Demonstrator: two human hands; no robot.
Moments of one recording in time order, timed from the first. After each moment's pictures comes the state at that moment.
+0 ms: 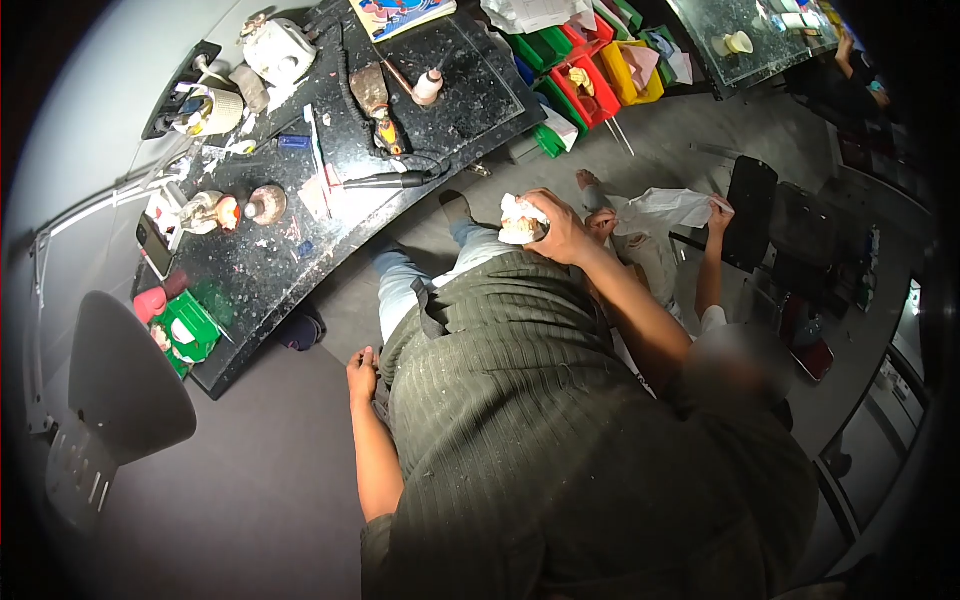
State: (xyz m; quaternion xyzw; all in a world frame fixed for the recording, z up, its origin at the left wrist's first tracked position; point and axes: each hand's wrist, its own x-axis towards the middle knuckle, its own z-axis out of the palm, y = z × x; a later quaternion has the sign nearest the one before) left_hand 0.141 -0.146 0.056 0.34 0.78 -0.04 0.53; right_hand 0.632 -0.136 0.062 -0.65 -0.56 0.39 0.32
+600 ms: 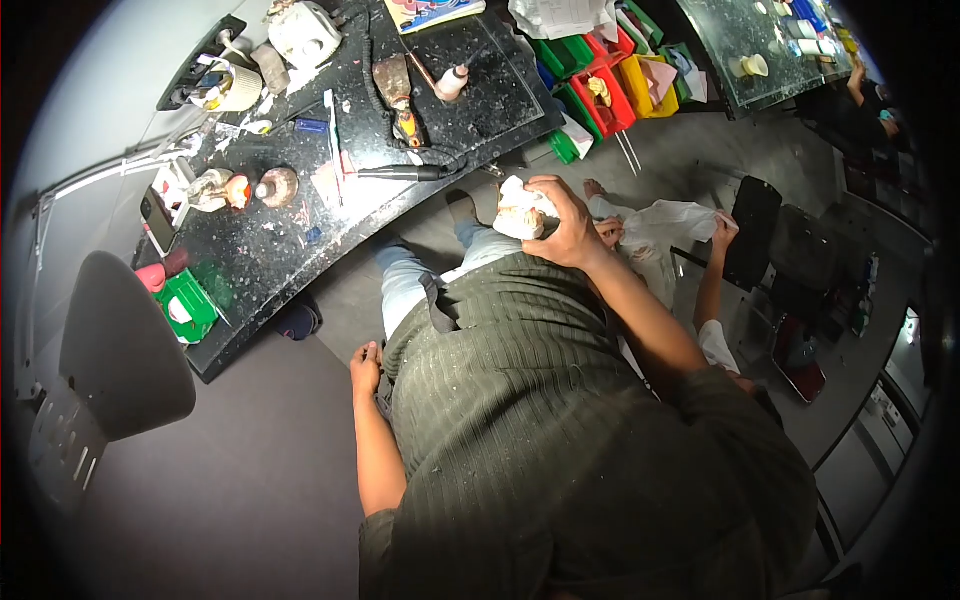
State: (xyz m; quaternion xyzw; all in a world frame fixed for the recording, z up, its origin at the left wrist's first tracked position) left_hand 0.150 -0.155 0.059 0.34 0.78 -0.01 0.53; right_hand 0.616 -0.102 0.114 -0.63 -0.58 0.34 0.39
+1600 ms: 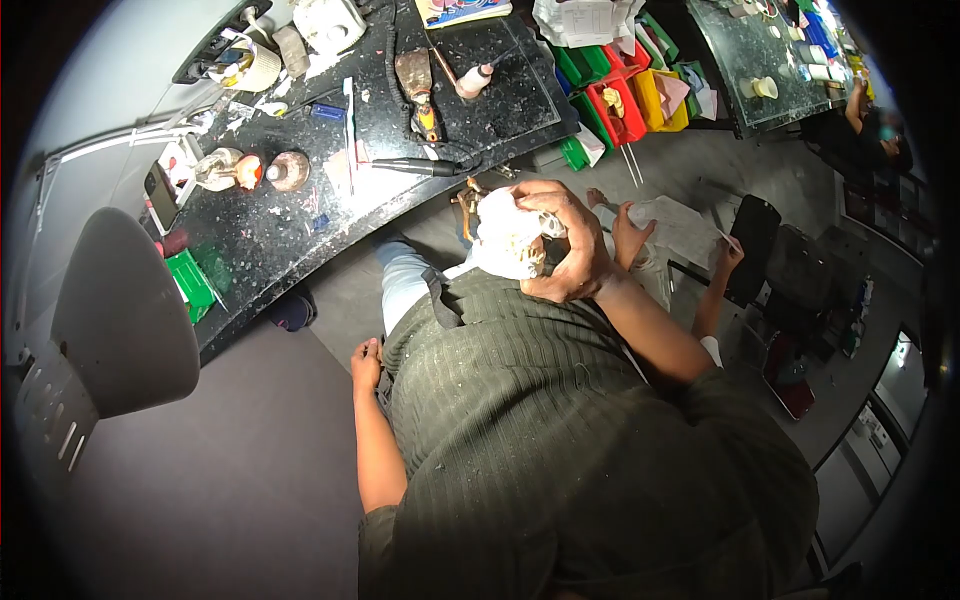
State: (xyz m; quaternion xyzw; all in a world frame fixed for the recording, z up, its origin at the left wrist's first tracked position) left_hand 0.152 -0.166 0.059 0.32 0.79 0.04 0.52; right_hand 0.588 -0.072 0.191 -0.50 -0.64 0.35 0.47
